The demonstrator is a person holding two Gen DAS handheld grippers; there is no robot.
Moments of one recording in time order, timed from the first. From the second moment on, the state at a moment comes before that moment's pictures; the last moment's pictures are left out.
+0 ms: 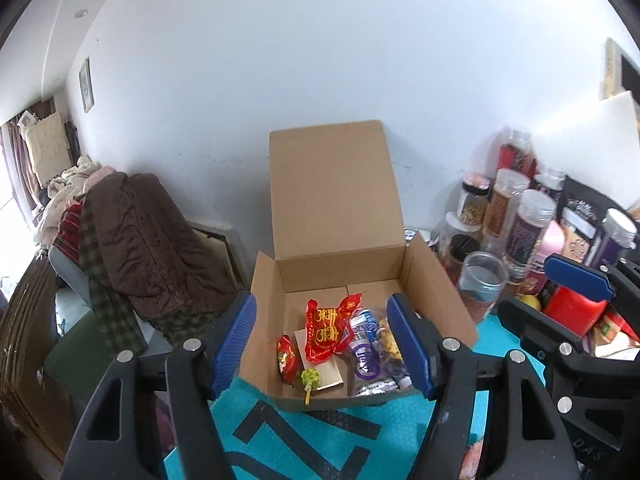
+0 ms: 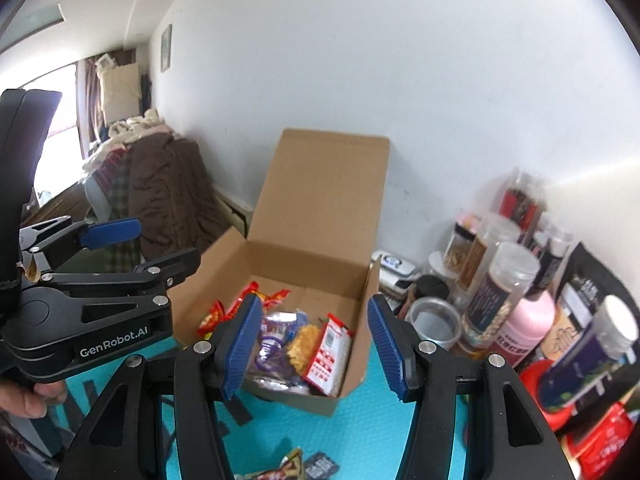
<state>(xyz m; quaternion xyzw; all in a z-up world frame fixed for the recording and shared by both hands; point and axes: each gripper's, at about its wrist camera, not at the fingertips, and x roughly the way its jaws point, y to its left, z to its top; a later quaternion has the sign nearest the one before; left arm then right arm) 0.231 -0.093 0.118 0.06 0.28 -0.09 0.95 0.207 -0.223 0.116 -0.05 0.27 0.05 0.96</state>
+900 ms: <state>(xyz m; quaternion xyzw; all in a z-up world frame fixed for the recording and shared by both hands) 0.091 -0.068 0.107 0.06 0.26 -0.16 0.95 0.065 -0.197 0.104 -0.04 0.25 0.04 0.97</state>
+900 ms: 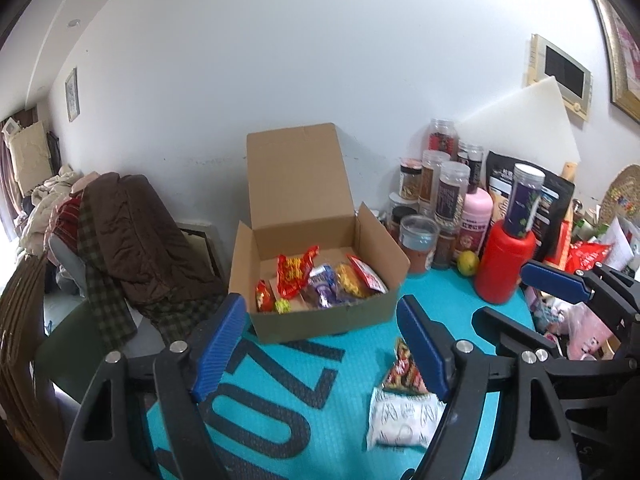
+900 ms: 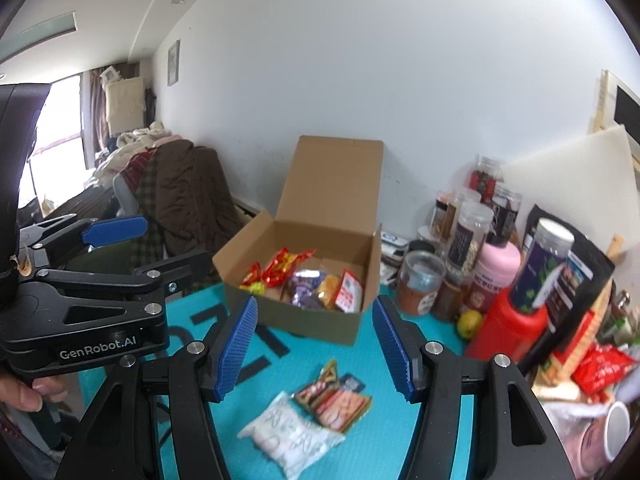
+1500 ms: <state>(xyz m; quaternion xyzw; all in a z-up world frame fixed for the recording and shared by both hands) 0.043 -0.088 0.053 0.08 0.30 -0.21 0.93 0.008 -0.212 0.037 -0.01 0.31 0.02 0.95</state>
